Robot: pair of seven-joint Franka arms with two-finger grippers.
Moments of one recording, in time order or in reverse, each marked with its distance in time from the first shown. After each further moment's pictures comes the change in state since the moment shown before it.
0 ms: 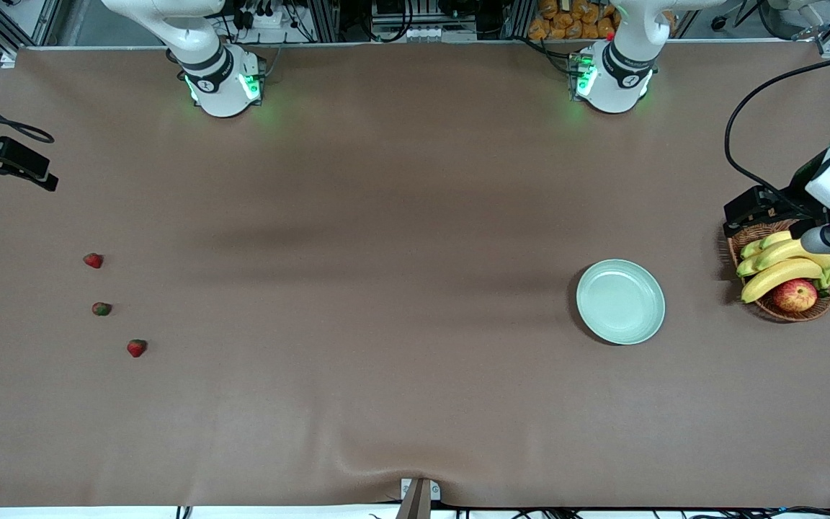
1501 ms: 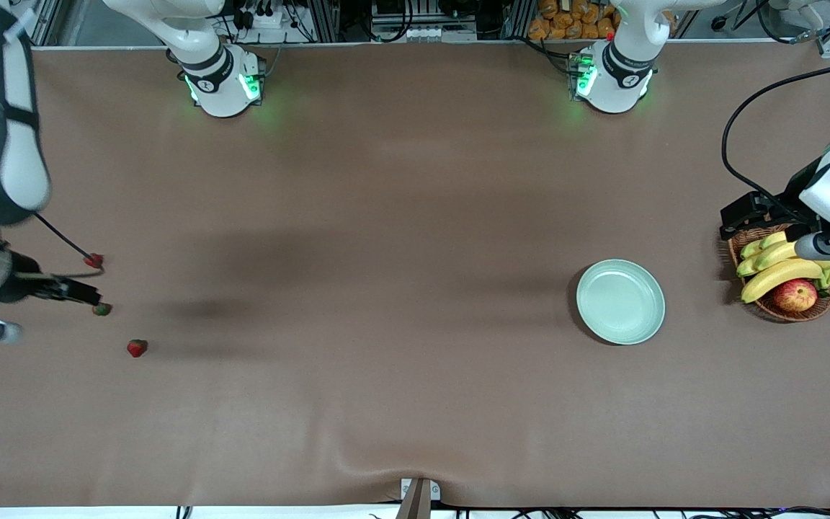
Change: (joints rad) left arm 0.002 0.010 0.000 -0.008 0.000 0.000 0.000; right arm -0.051 0.419 -0.011 -0.017 -0.003 0.414 -0.005
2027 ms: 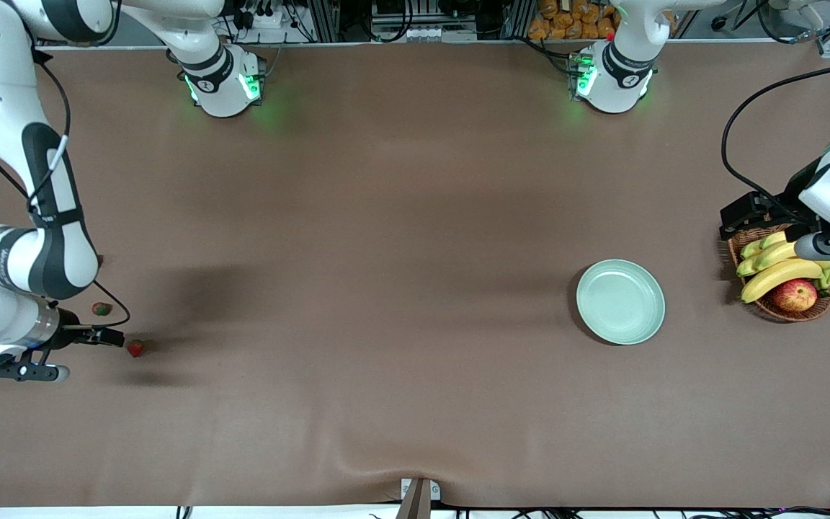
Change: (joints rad) left arm 0.001 0.000 0.000 0.000 0.000 0.000 0.000; right arm -0.076 0.284 -0.006 0.032 0.000 0.319 -0.132
